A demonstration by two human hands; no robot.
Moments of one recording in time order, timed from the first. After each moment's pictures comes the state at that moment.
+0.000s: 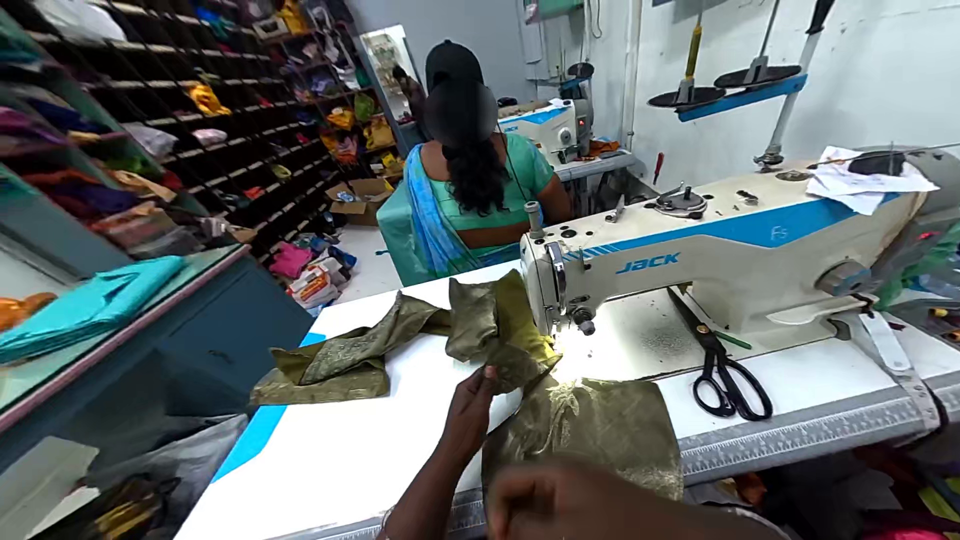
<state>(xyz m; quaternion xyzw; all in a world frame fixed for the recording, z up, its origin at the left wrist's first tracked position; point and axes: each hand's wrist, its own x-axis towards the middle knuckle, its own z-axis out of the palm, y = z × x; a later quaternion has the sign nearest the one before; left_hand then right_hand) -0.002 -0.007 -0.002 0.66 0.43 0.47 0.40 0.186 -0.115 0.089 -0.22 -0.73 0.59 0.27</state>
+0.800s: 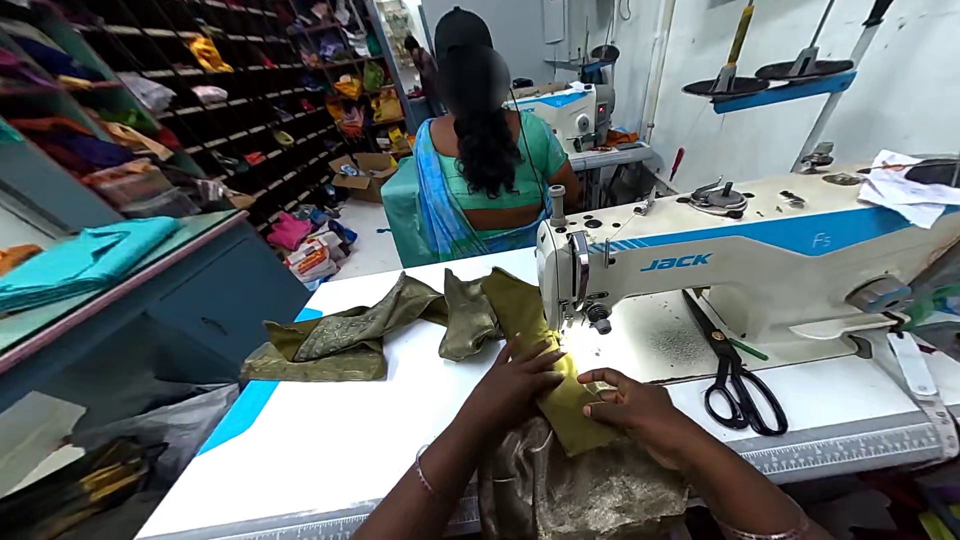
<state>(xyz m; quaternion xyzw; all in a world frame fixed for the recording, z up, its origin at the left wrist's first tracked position) 0.021 0.030 -0.007 0.94 0.31 0.13 0.07 0.244 -0.039 0.011 -0.53 -0.48 0.63 0.32</state>
